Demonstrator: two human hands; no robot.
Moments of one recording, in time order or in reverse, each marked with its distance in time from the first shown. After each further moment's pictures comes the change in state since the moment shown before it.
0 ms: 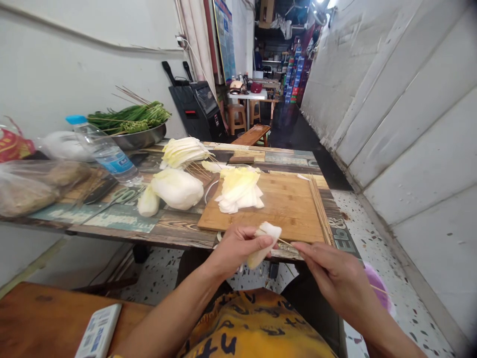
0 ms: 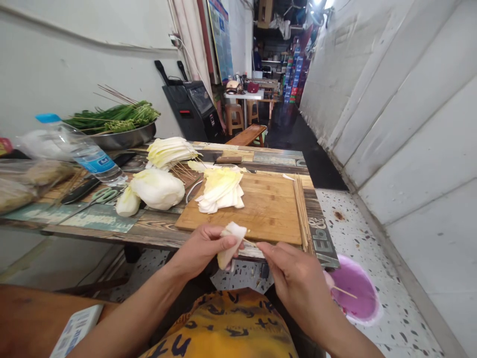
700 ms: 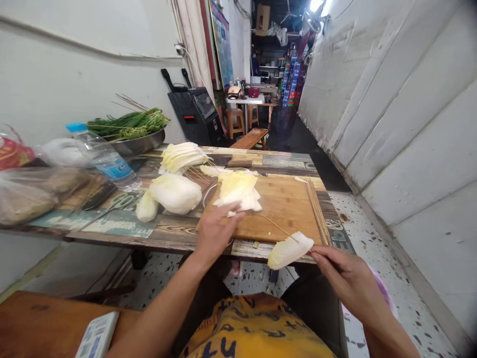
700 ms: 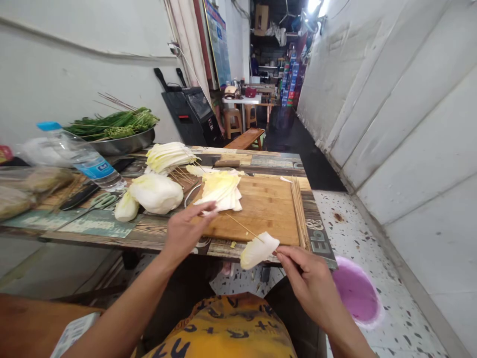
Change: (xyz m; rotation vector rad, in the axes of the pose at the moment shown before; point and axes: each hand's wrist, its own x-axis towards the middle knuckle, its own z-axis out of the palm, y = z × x) left_hand 0.022 0.005 -0.043 0.753 0.548 0.532; right_hand -0.016 0.017 -0.004 0.105 0.049 0.250
